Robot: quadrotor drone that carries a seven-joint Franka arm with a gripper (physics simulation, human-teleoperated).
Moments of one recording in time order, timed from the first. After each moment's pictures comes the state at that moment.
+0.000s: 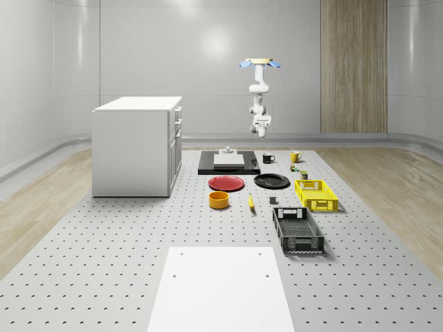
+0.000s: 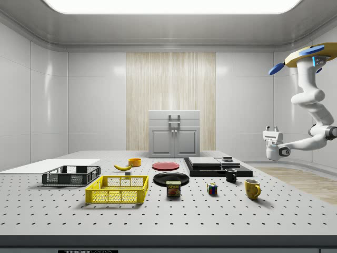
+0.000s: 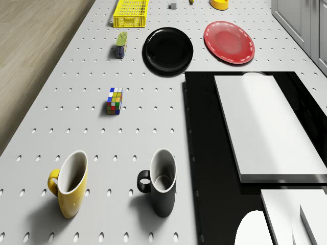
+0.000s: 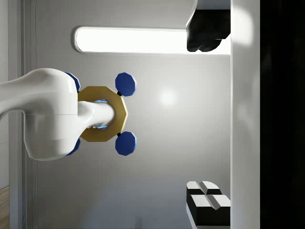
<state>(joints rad) -0.01 -0.71 0.01 -2.05 0.00 1.37 0.78</state>
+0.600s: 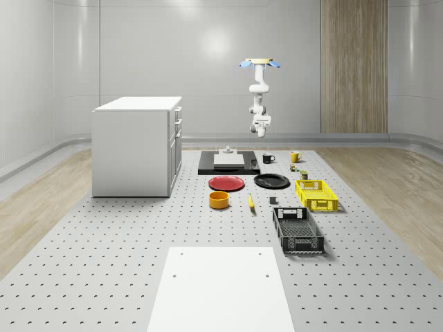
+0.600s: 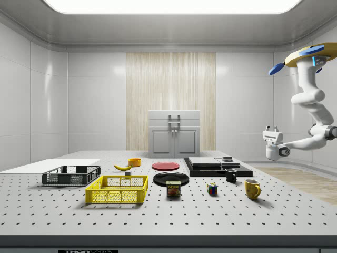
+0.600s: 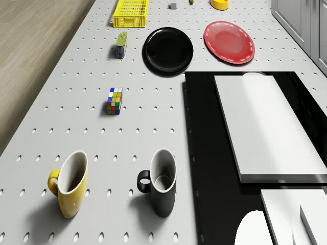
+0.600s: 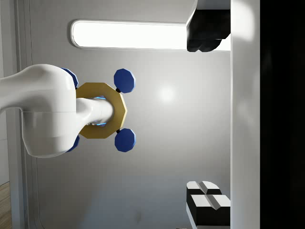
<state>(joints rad) -0.02 -0.72 0.03 -2.06 -0.03 1.38 0.79</state>
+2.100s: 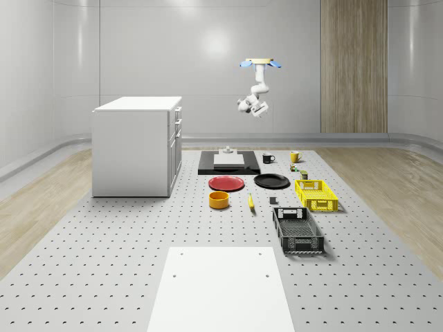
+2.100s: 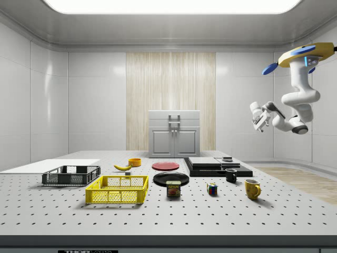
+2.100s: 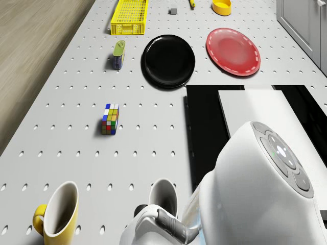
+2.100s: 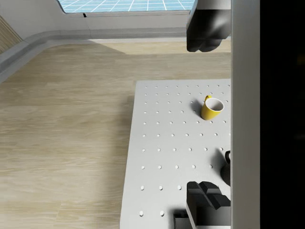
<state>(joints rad) -0.67 -0.92 1.07 -2.82 -1.78 1.29 1.32</state>
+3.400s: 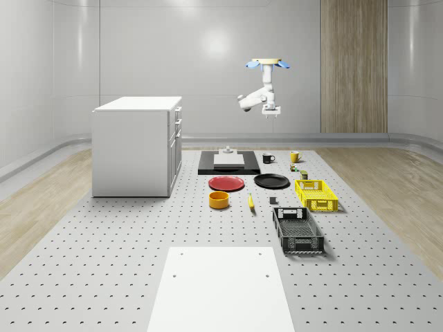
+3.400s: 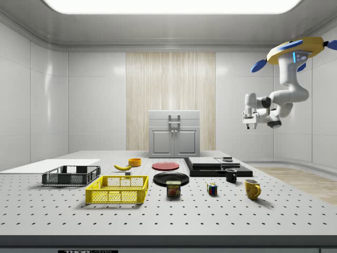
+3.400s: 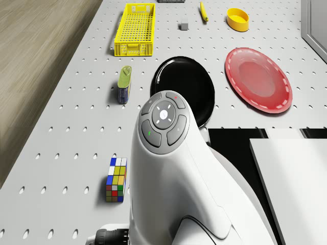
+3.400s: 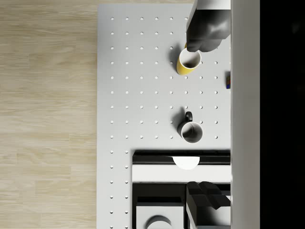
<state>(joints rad) -1.06 -1.12 1.28 -2.89 -1.96 1.20 1.59</state>
